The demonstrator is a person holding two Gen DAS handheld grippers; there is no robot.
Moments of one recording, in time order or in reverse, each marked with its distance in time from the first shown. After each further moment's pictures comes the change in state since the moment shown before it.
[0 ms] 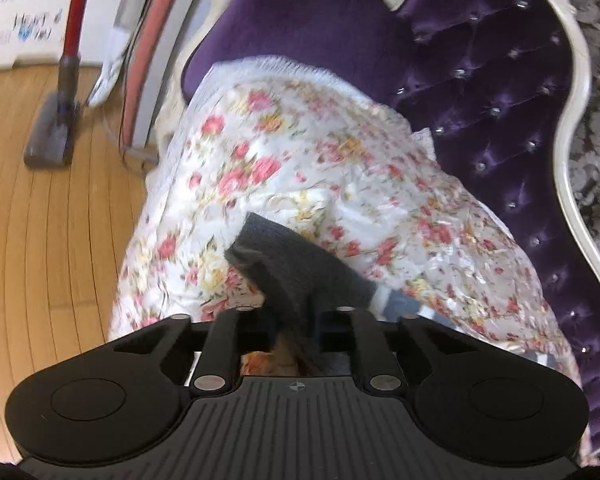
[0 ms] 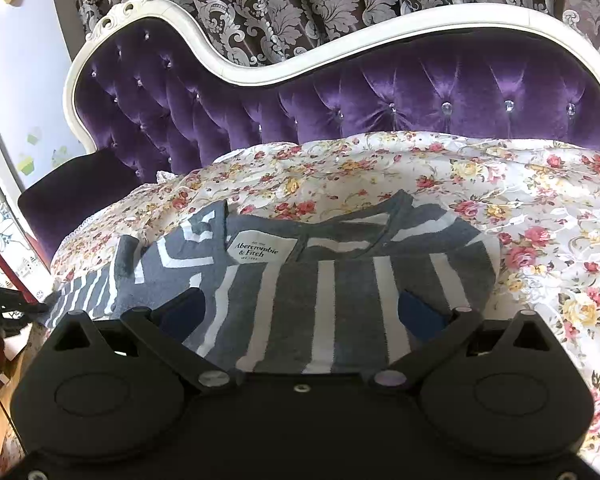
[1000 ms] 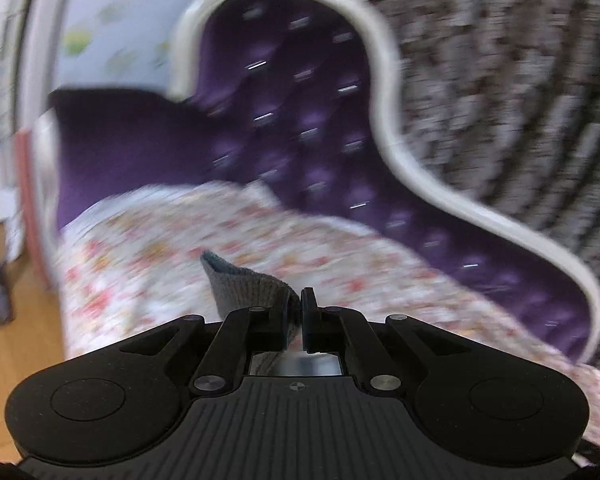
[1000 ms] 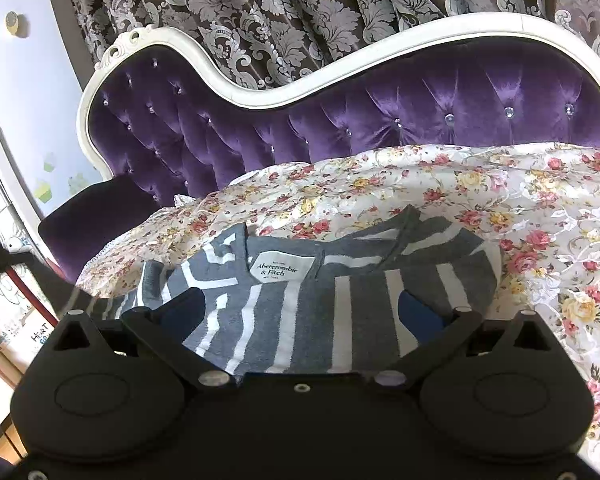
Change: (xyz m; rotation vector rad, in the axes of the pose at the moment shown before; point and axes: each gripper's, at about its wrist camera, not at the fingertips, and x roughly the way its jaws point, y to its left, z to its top) left arm -0.116 -0.175 -0.005 0.421 -0.144 -0.202; right arm -0.019 0.000 0.006 0.061 -0.052 0.053
